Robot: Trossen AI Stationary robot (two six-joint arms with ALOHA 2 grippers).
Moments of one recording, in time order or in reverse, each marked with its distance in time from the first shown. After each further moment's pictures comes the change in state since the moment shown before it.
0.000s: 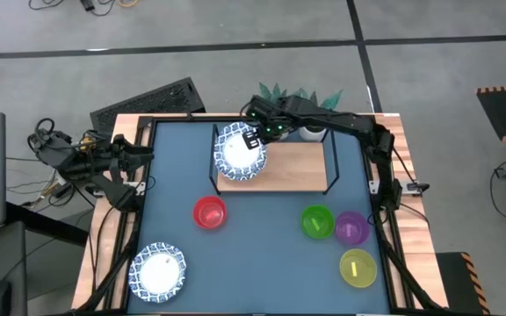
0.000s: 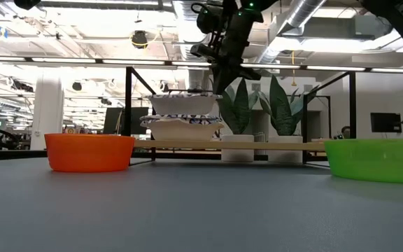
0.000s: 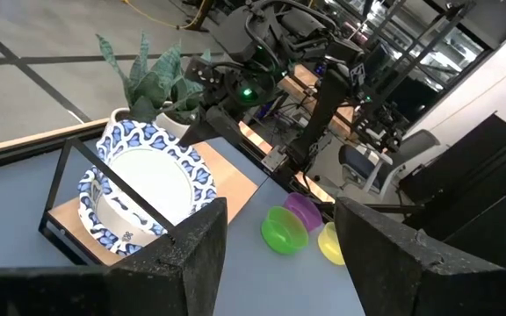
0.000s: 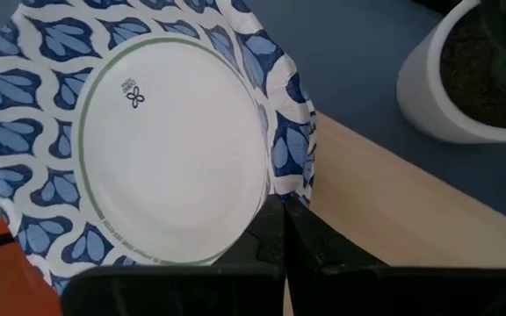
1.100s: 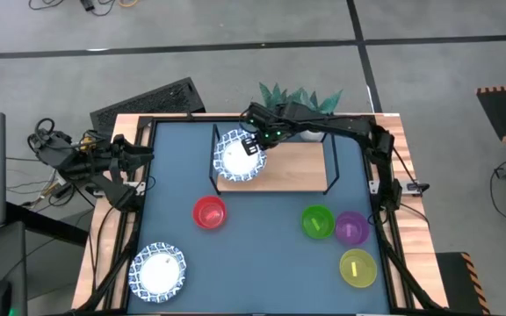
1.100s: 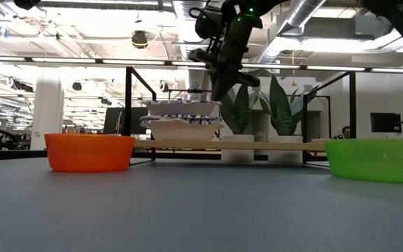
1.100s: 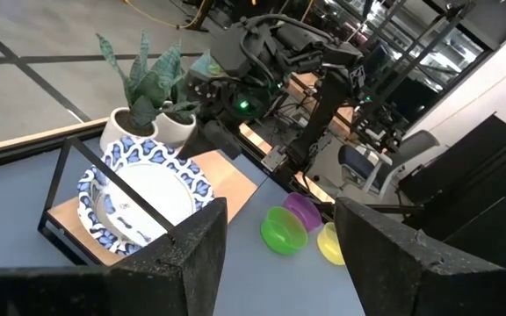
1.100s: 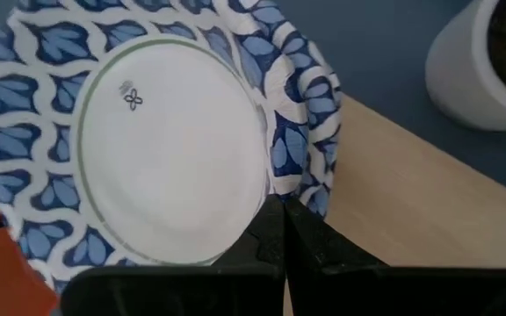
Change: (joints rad) left arm 0.000 0.000 0.000 0.000 0.000 -0.003; right arm 0.013 -0.001 -0.071 0.060 -0.029 0.000
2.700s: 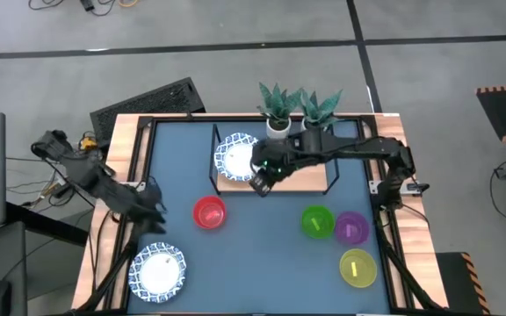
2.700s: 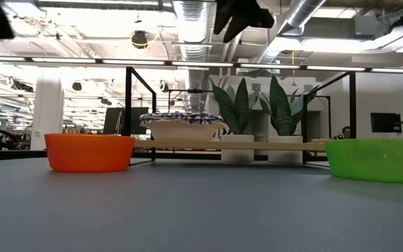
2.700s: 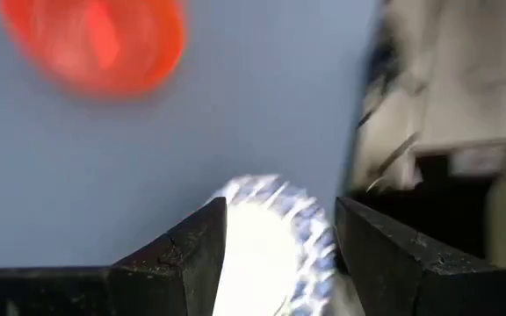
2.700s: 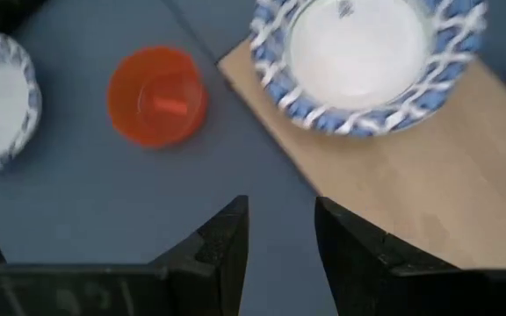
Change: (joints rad) left arm -0.001 0.289 -0.197 -0.123 0.846 -0.298; right arm 0.368 -0.157 0.087 -0.182 0.114 -0.023
